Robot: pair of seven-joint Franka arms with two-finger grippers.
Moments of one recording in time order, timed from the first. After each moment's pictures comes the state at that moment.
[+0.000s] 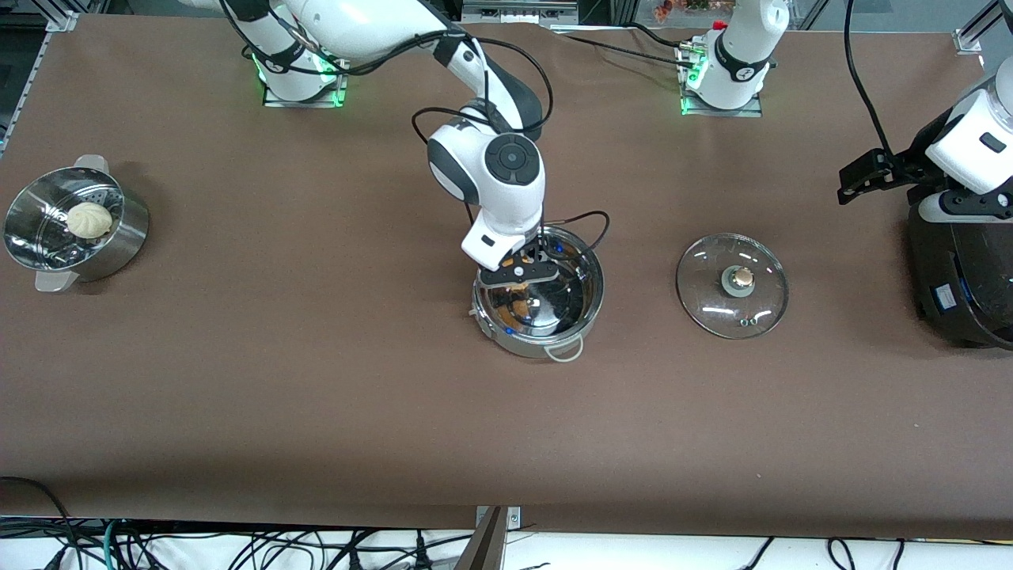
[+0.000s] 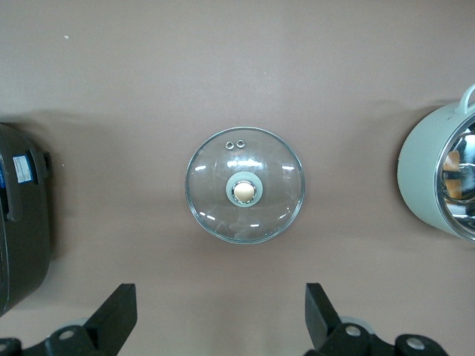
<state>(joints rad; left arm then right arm) -0.03 0.02 -0.02 -1.59 0.00 1.54 -0.06 0.77 0.83 0.05 -1.16 -0.08 2.02 0.68</state>
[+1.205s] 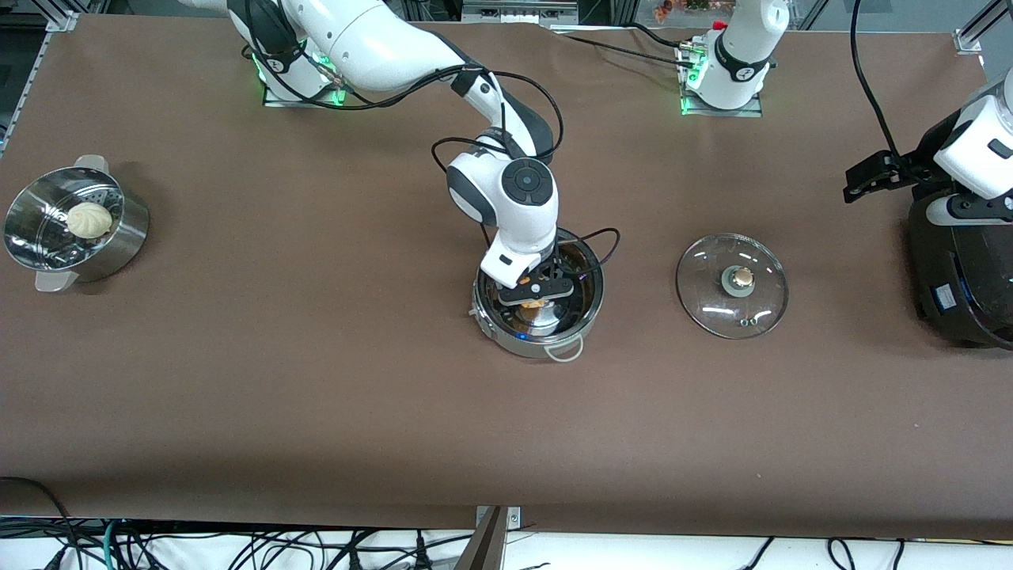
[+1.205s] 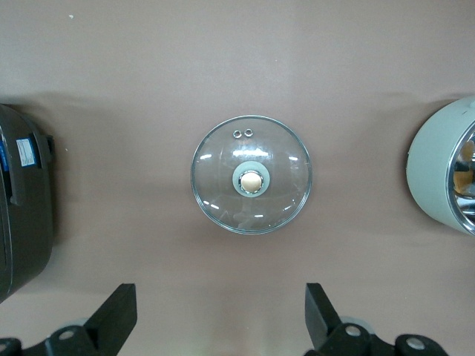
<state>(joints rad) -0.01 0.02 -0.01 -1.59 0.00 1.51 -0.06 0.78 0.95 0.05 -1.05 -0.11 2.09 0.68</state>
